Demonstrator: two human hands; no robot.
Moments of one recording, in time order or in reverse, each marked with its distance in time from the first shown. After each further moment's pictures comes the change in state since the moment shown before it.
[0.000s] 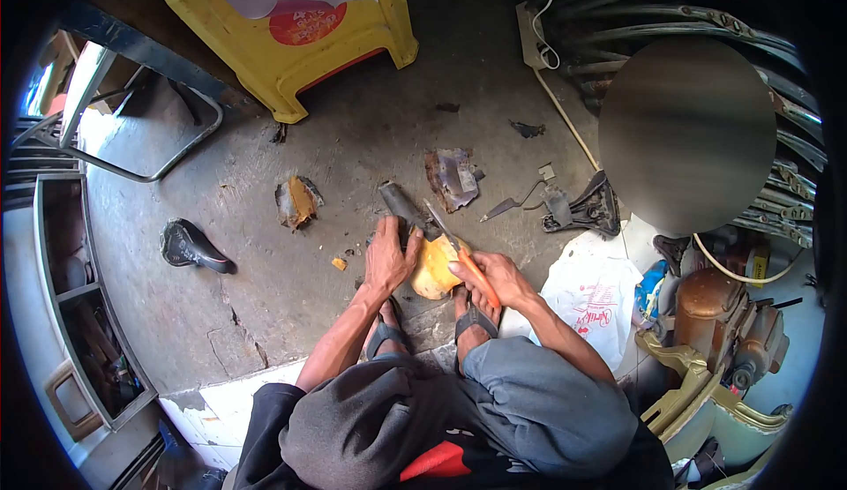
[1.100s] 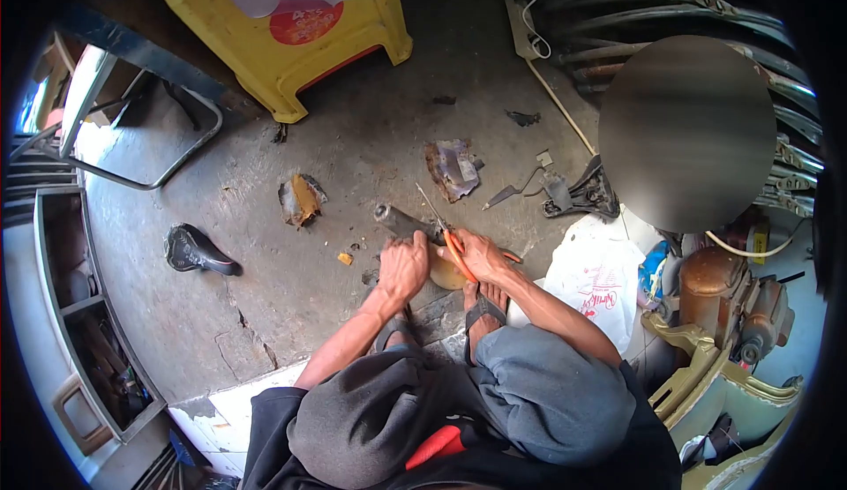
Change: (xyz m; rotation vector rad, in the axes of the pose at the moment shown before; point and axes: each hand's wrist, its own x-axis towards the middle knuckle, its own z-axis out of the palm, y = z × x) left_hand -0.024 0.003 0.001 0.538 -0.264 0.196; right_hand 0.050 0.022 0.029 -0.517 0.234 -0.283
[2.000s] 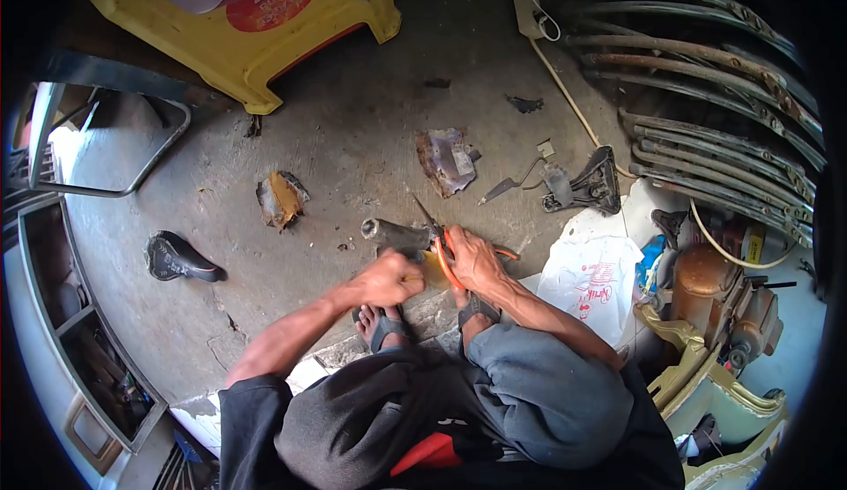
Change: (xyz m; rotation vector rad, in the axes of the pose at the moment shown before) left_hand 0.010 -0.037 -0.049 -0.750 -0.500 0.344; right_hand 0.006 0.005 0.017 -0.222 0.122 -0.093
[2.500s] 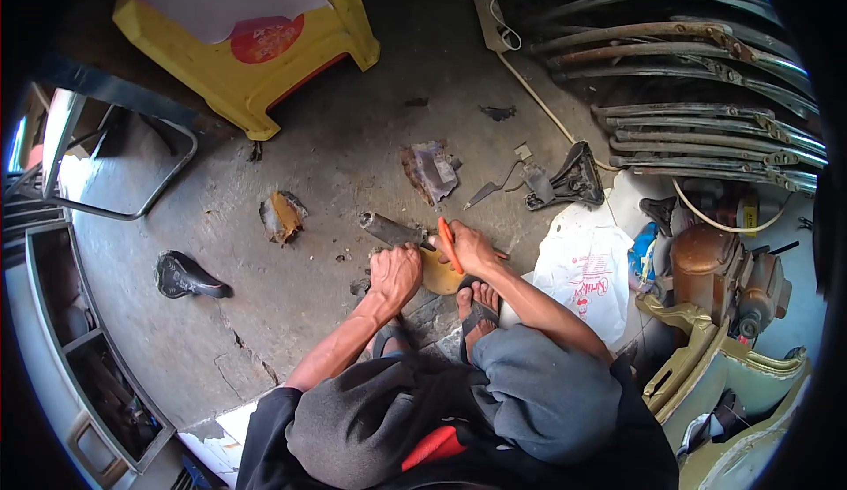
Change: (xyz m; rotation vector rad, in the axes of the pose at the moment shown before) left_hand 0.036 0.007 0.053 0.738 0.432 -0.290; right_hand 0.004 0.003 -0.021 0.436 -0.039 0.275
